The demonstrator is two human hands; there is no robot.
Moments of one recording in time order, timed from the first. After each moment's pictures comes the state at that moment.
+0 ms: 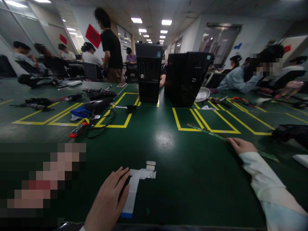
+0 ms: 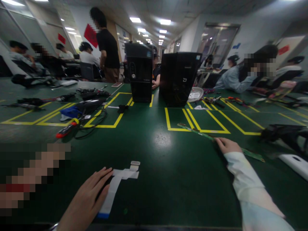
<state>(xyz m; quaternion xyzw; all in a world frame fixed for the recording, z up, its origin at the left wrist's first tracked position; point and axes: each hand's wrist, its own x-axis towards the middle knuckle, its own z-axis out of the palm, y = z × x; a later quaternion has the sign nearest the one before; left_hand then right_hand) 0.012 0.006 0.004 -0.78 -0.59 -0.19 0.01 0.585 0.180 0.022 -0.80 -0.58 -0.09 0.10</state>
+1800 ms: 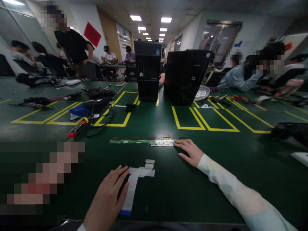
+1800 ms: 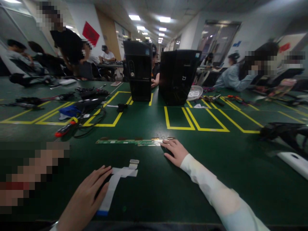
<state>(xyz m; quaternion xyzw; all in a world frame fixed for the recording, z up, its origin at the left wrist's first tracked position) 0.013 0.008 0.000 -0.78 -0.59 -0.19 -0.01 0.384 0.155 0.008 -0.37 -0.91 0.03 0.19</state>
